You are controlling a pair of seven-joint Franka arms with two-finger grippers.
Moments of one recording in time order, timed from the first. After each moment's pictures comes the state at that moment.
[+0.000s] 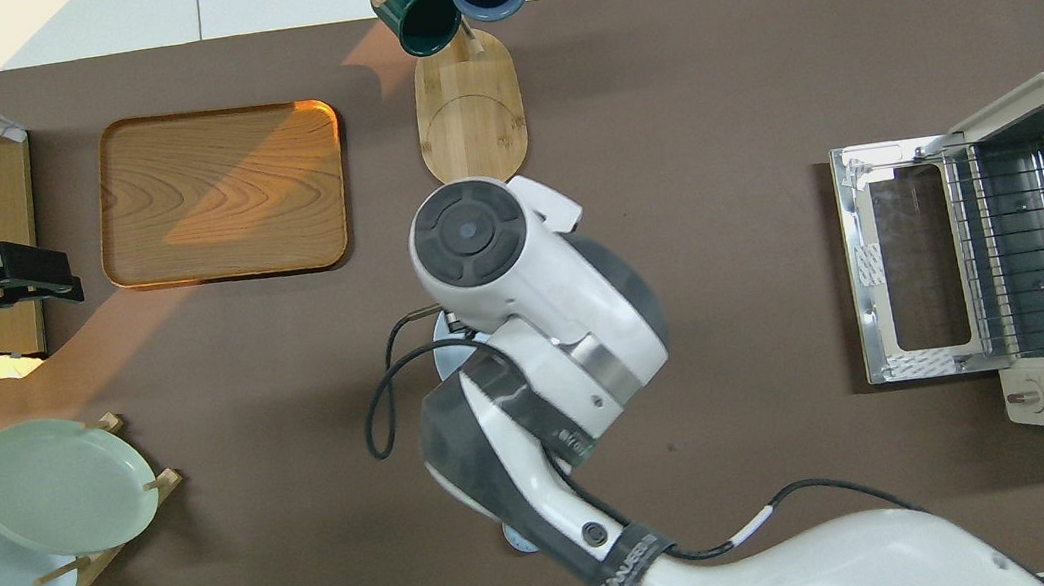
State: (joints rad) left arm -0.08 -0.01 -0.03 -1.69 -0.05 1.67 -0.20; right arm 0.60 0.41 0.02 -1.53 -0.04 1.82 0.51
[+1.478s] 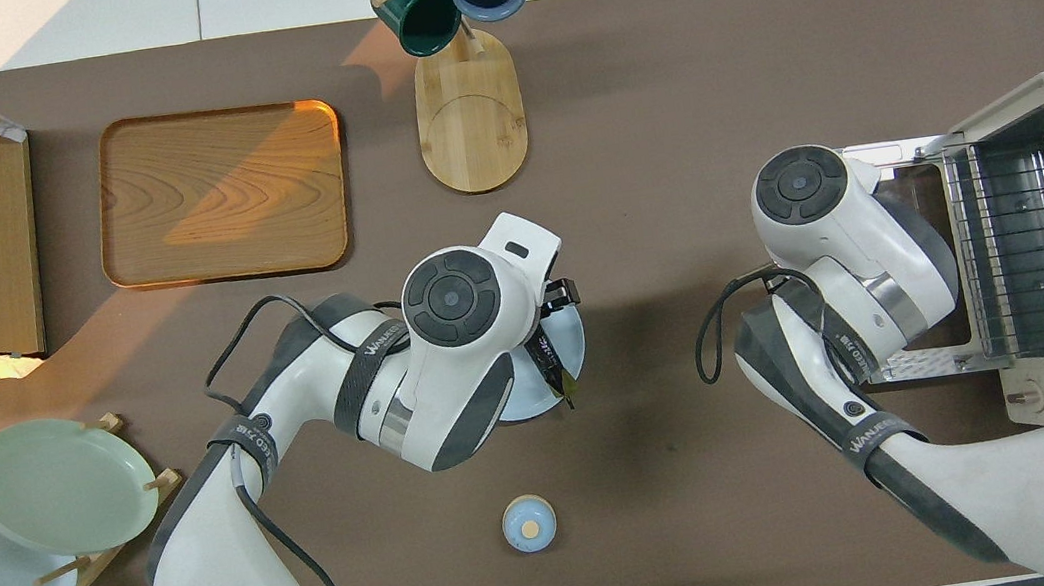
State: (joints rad) left arm -0.69 0.37 -0.05 -1.88 -0.09 2.36 -0.77; right arm 0.20 0.25 0.02 -2.10 -0.43 2.04 0.30
